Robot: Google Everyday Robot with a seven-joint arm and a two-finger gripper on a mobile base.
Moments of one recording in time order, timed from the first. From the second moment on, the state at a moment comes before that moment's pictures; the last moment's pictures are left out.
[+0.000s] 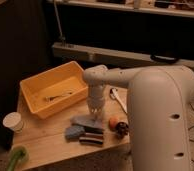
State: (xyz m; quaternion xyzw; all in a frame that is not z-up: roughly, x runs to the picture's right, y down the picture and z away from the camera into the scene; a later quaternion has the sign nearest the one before) arm 0.011 0.150 0.804 -0.33 0.35 0.66 0.58
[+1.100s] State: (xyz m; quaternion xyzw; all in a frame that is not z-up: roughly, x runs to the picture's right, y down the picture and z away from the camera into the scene) arm -0.054 0.111 0.869 -0.33 0.33 0.67 0.59
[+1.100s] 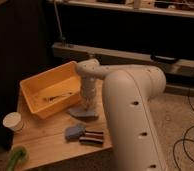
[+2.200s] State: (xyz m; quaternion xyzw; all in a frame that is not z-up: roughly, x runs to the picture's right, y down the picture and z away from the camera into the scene) arm 0.004 0.162 0.813 -0.34 0.35 0.64 0.59
